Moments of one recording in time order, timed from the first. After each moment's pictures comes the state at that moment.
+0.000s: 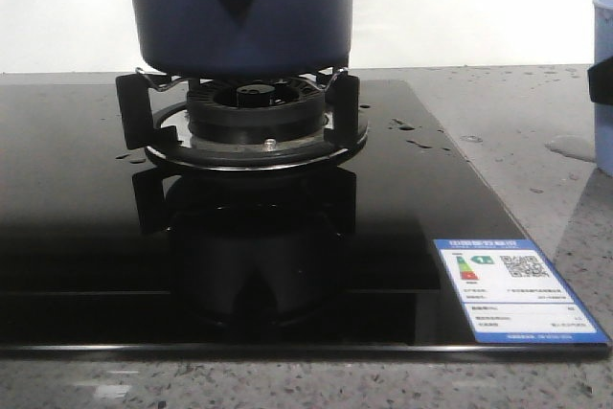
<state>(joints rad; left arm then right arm) -0.16 1.31 -1.35 -1.61 0.96 1.59 0.20 0.96 -0.30 0.30 -0.30 -0.34</state>
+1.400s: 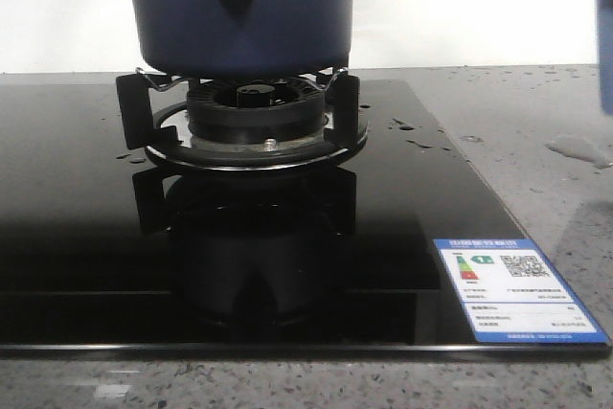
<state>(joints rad) -0.24 1.45 -1.35 -1.60 0.98 1.59 0.20 0.95 -0.34 0.26 -0.48 -0.34</state>
